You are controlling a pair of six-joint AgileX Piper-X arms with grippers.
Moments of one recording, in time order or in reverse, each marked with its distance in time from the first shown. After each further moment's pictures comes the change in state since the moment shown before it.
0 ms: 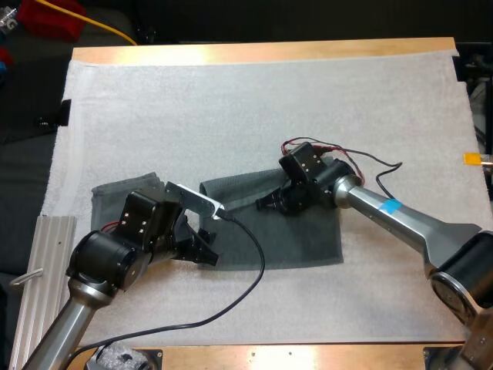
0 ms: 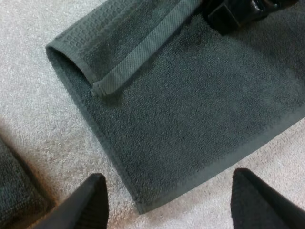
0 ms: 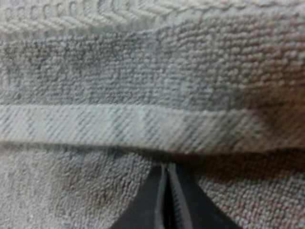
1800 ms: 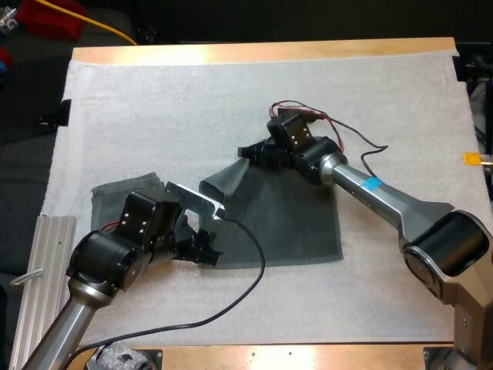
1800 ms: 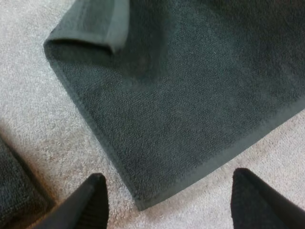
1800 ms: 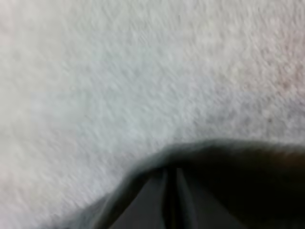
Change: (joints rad) left arm 0.000 0.000 0.000 0.000 0.000 0.000; right arm -0.033 0.176 -0.232 -0.280 0.059 0.199
